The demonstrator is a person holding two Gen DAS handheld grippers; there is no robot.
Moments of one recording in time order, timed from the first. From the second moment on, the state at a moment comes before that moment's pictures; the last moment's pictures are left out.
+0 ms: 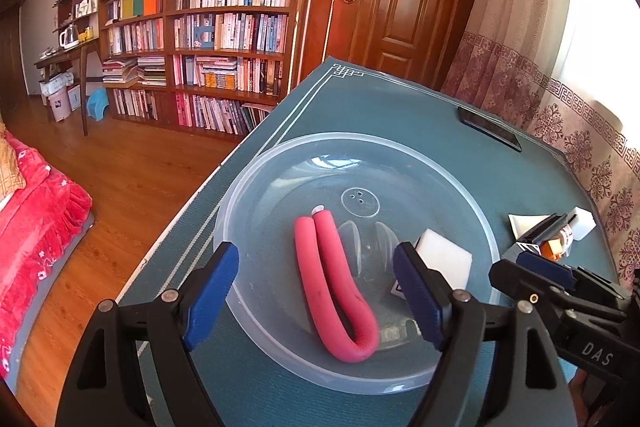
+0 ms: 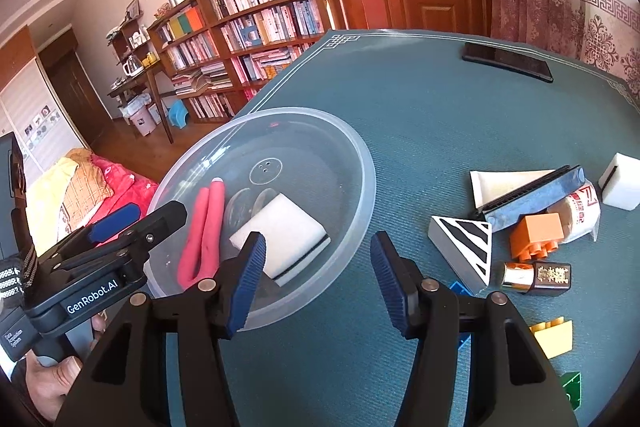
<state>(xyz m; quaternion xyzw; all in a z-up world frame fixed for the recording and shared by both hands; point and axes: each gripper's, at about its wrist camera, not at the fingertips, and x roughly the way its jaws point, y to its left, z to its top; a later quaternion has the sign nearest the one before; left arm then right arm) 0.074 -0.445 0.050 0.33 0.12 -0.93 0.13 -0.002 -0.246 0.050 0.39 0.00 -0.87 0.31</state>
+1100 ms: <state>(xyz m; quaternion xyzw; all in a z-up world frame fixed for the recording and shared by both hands) 0.063 -0.353 0.053 0.35 0.07 -0.93 0.05 0.024 -0.121 0.038 0.39 -0.05 -0.90 0.20</state>
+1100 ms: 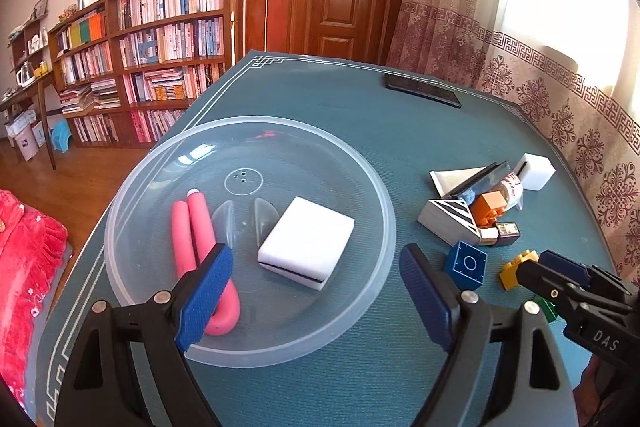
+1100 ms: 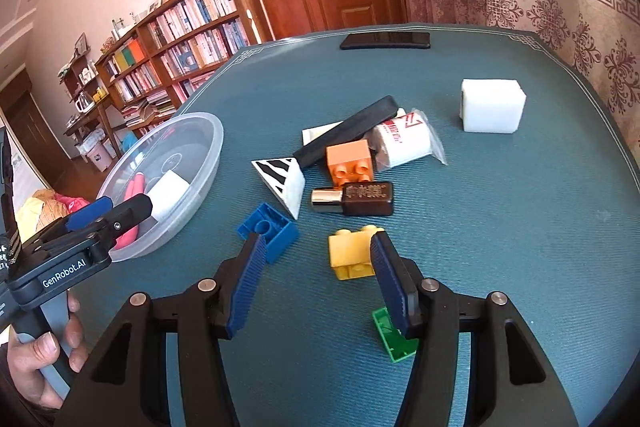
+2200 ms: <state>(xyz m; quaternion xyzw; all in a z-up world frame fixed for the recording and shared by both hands) 0.046 -0.275 0.041 0.38 0.02 -0.92 -0.02 0.033 -0.077 0.011 0.43 -0.02 -0.88 0.19</state>
